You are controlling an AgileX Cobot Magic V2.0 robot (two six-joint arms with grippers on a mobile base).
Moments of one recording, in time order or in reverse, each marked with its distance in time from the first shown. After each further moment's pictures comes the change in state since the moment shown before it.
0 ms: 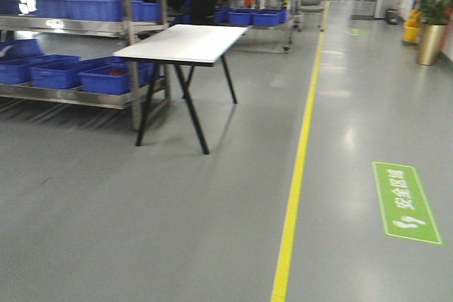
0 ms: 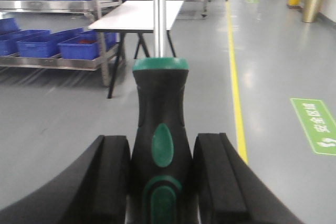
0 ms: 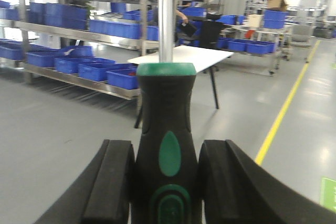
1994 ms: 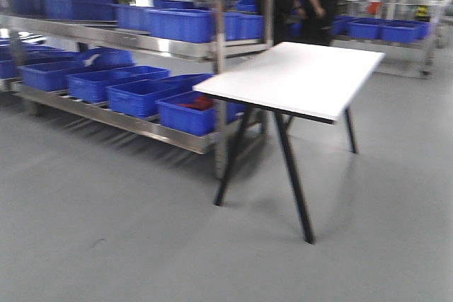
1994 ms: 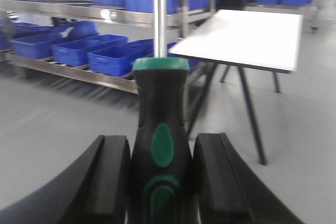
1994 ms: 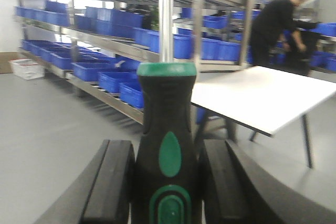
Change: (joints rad) left arm 0.000 0.001 0.000 -0.001 0.000 0.001; right arm 0.000 0.000 0.000 0.000 -0.001 0.000
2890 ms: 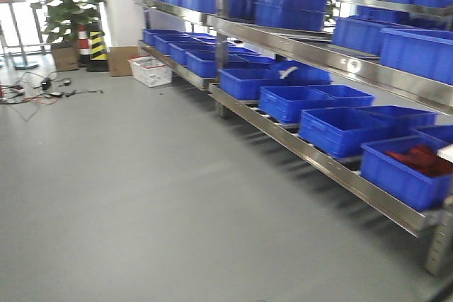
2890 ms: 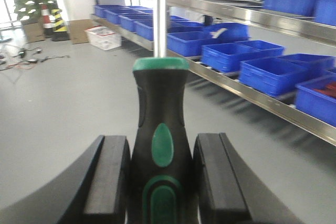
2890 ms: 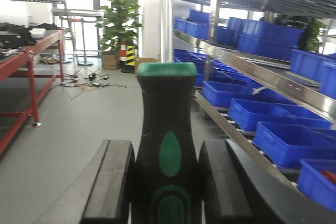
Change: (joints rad) left arm 0.000 0.000 0.000 0.000 0.000 0.000; right arm 0.000 0.000 0.000 0.000 0.000 0.000
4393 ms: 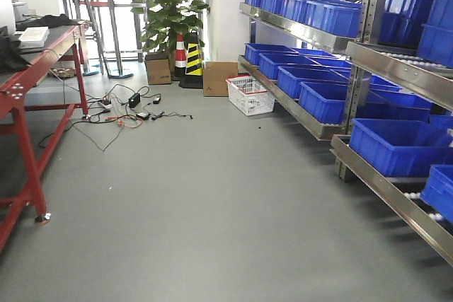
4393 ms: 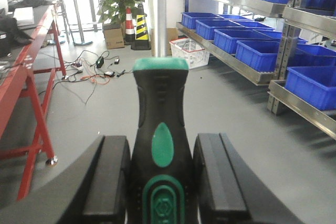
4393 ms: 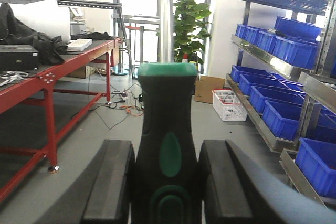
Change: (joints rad) left arm 0.000 -0.001 0.000 0.001 0.000 0.000; right arm 0.000 0.000 0.000 0.000 -0.001 0.000
